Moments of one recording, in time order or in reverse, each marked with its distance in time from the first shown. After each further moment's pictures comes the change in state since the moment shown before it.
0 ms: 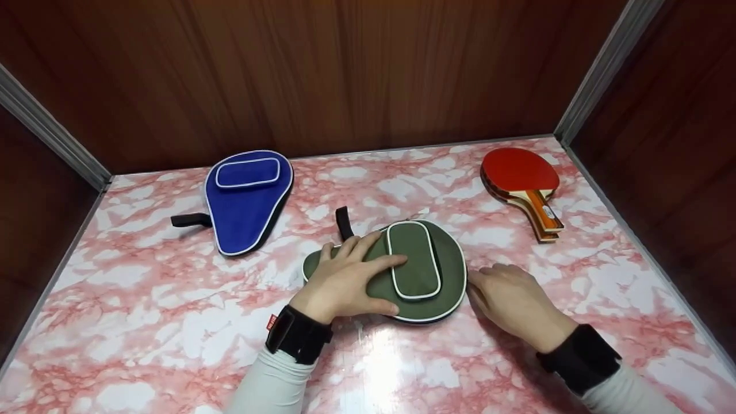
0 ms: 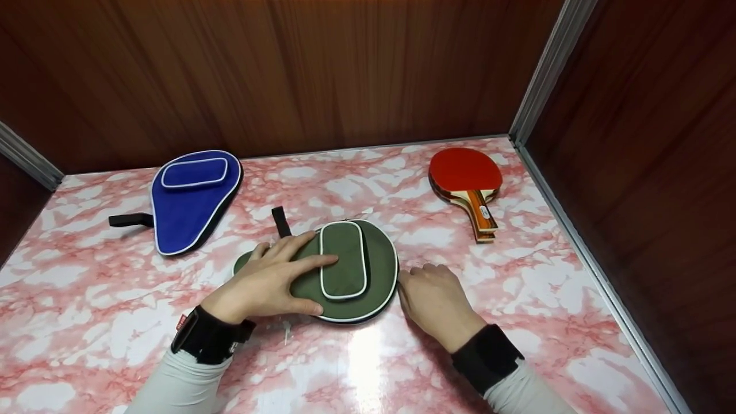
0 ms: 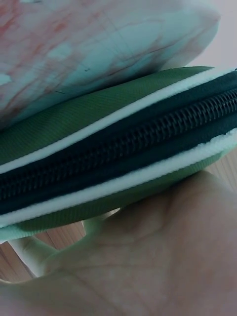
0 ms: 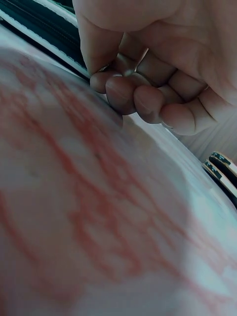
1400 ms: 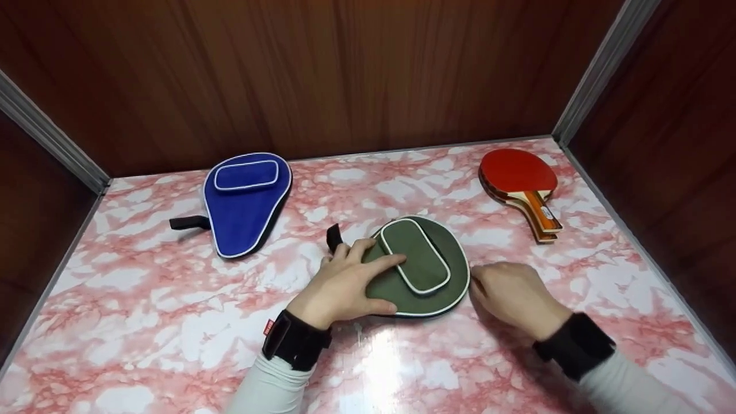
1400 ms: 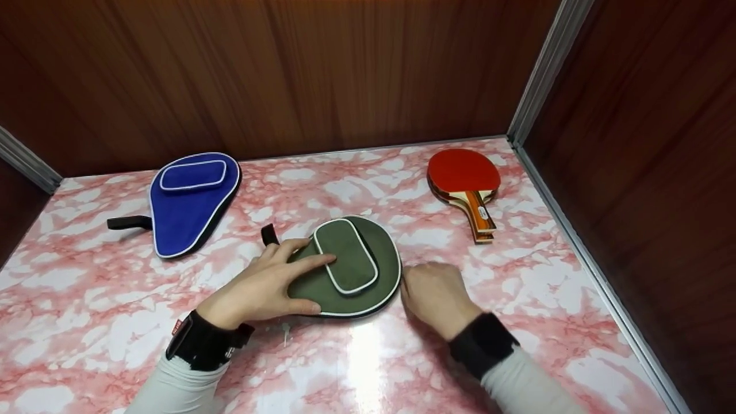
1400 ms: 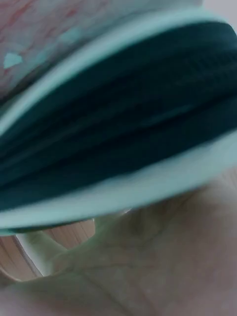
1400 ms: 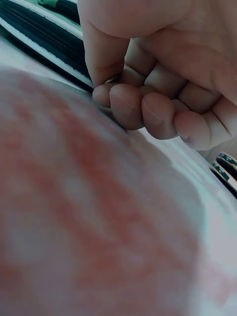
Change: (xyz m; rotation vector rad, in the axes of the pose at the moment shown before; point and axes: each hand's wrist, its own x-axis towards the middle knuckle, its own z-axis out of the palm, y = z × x) left_hand -0.003 0.008 -0.005 -0.081 0.026 -0.001; right_hand 0.011 0.007 -0.009 0.034 -0.104 0.122
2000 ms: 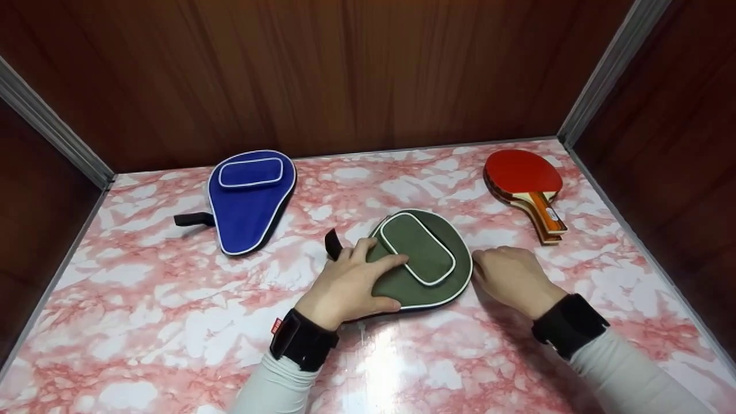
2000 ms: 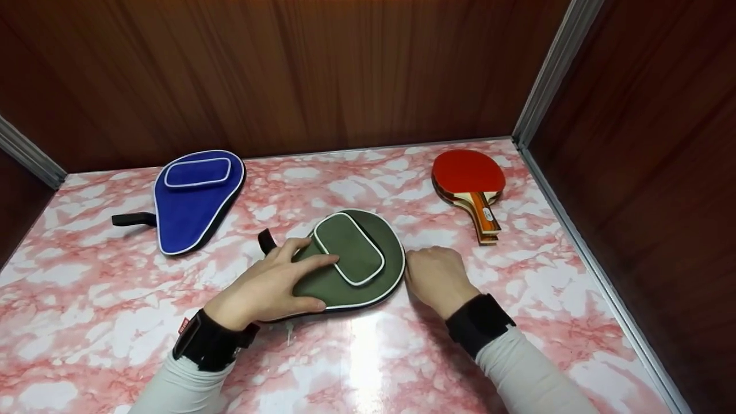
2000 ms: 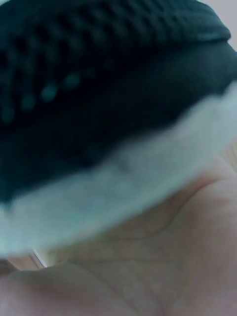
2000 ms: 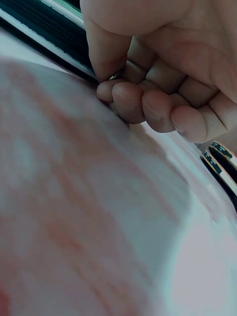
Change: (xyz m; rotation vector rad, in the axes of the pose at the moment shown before) left_hand -0.002 0.007 0.000 0.011 -0.004 -0.054; right_hand 0.024 0.012 0.001 -0.048 0.005 -0.003
